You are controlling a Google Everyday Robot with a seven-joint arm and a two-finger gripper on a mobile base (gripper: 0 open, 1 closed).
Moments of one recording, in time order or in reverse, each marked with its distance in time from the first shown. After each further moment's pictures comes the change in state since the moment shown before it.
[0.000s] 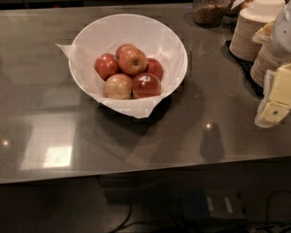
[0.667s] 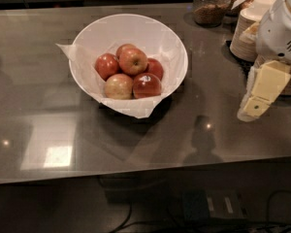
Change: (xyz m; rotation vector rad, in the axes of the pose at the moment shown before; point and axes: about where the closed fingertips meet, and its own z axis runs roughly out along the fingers) arm -0.021 -0.011 0.016 -0.005 -0.074 0.004
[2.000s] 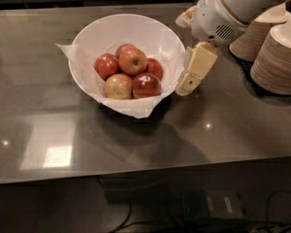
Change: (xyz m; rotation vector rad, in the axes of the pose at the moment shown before) arm -0.125 -0.033 0.042 -0.039 -0.312 -0.156
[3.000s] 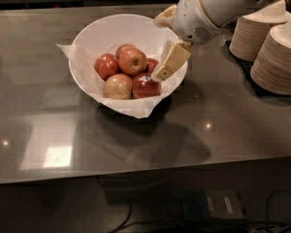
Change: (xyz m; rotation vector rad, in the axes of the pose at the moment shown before) arm -0.029 -0.032 0.032 0.054 -0.144 -0.076
